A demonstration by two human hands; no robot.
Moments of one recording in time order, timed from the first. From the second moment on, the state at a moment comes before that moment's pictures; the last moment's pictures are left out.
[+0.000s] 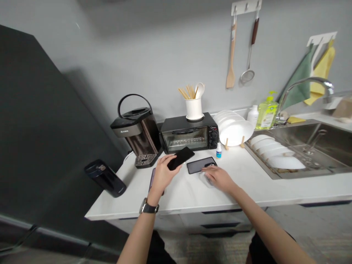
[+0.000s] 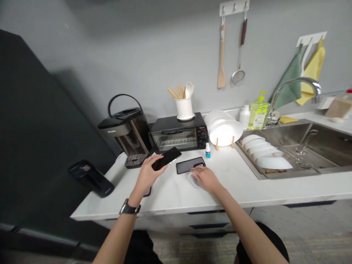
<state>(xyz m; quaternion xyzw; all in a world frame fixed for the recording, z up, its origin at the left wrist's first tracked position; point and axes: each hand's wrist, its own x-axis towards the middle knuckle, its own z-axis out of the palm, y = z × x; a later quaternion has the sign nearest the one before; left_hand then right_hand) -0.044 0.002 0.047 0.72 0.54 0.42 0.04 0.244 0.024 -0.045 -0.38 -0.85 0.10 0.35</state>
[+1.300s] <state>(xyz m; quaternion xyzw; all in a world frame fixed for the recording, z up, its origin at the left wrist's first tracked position) 0.032 -0.049 -0.040 0.80 0.47 0.31 0.20 0.291 -0.033 -0.041 -0.60 -0.49 0.07 0.63</state>
